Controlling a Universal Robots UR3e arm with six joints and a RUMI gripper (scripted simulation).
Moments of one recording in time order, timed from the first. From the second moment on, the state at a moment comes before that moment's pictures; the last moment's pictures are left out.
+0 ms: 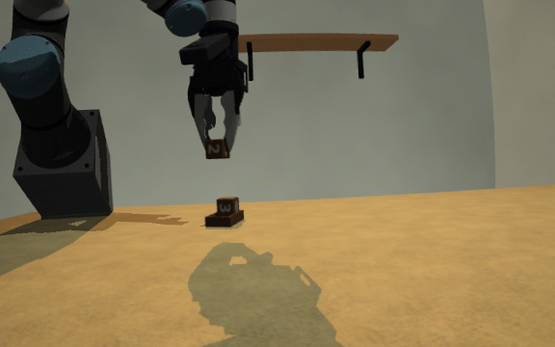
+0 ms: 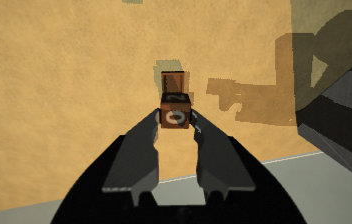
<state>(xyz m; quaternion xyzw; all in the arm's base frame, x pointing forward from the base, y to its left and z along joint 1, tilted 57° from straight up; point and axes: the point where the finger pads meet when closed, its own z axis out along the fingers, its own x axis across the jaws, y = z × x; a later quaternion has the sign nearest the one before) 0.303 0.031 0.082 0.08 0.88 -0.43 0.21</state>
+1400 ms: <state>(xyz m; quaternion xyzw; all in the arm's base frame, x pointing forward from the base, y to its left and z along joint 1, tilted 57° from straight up) 0.306 0.025 0.077 0.06 0.88 -0.43 0.20</state>
